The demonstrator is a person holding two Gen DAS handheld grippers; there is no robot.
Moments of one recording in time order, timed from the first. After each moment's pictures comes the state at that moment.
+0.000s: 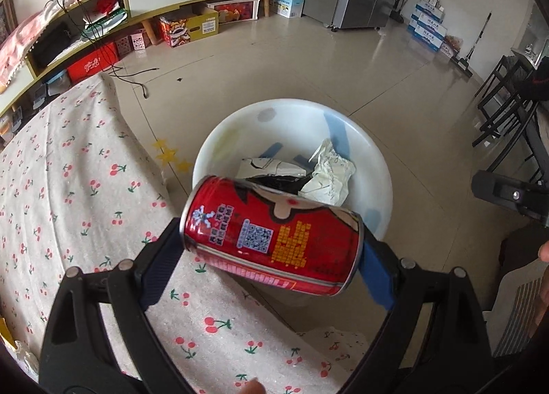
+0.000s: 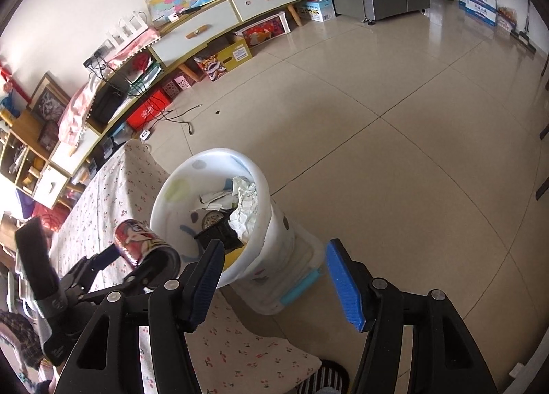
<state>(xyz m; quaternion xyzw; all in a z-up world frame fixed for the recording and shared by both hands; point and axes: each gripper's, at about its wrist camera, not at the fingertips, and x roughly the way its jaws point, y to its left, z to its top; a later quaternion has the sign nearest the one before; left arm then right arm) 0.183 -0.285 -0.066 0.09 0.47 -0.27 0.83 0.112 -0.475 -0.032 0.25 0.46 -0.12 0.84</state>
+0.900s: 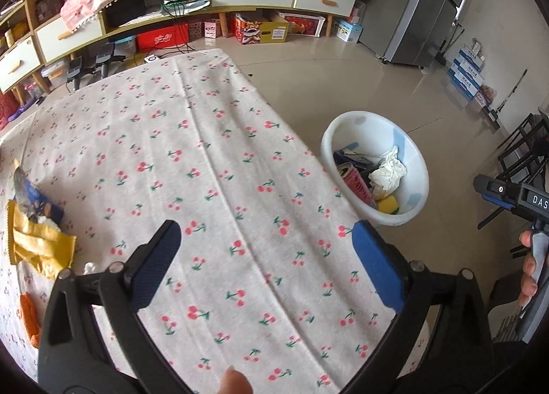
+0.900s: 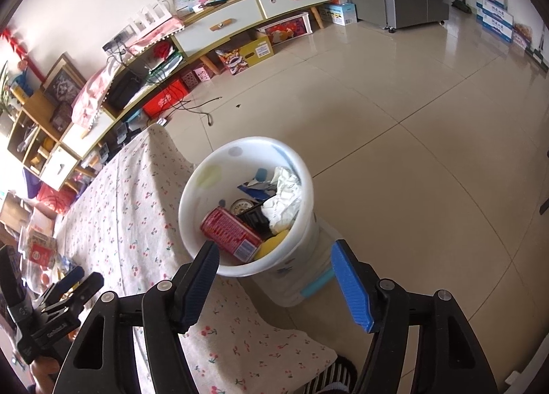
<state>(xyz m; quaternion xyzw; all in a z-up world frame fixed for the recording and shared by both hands) 0.156 -0.138 -0.038 0.01 0.47 -0.19 0.86 0.114 -0.432 -0.020 0.22 0.47 -0.09 0.85</state>
